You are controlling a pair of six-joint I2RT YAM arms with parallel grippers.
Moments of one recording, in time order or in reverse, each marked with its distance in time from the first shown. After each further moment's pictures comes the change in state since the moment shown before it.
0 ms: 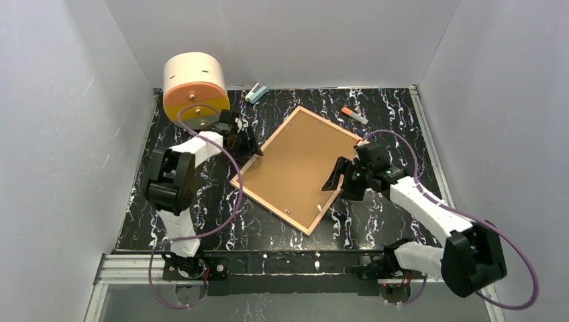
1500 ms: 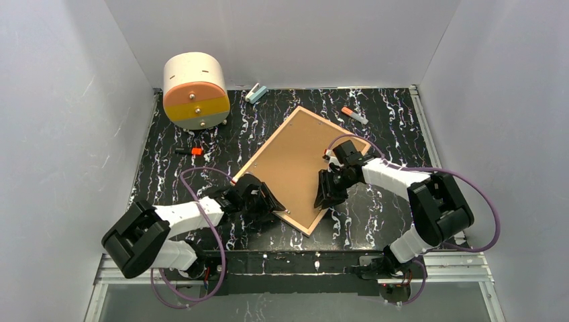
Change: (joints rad) left arm -0.513 -0.591 -0.769 0.314 -0.120 -0.719; right arm 0.071 0.349 0.116 -0.037 -0.201 -0.283
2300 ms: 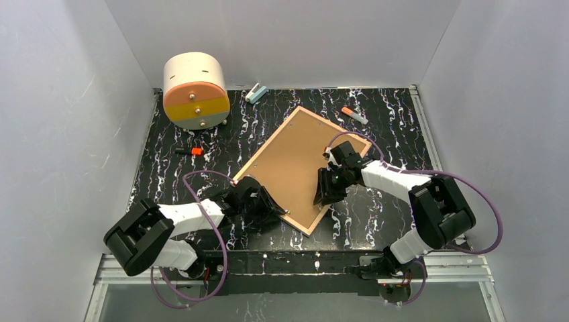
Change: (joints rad) left arm -0.005 0.015 -0.056 0.102 0.041 -0.031; right arm 0.043 -0.028 -0.017 0.068 0.128 0.036
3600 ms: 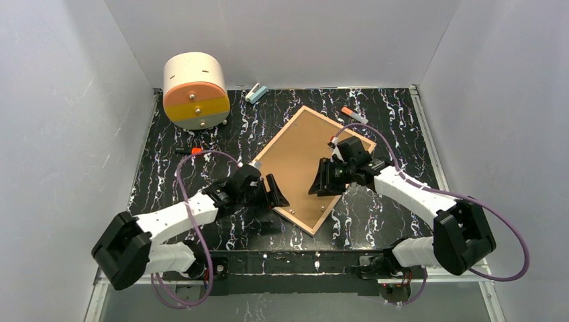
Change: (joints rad) left arm -0.002 -0.099 0.154 -0.237 0.013 0.236; right arm 0.019 -0.200 0.006 0.023 -0.038 0.160
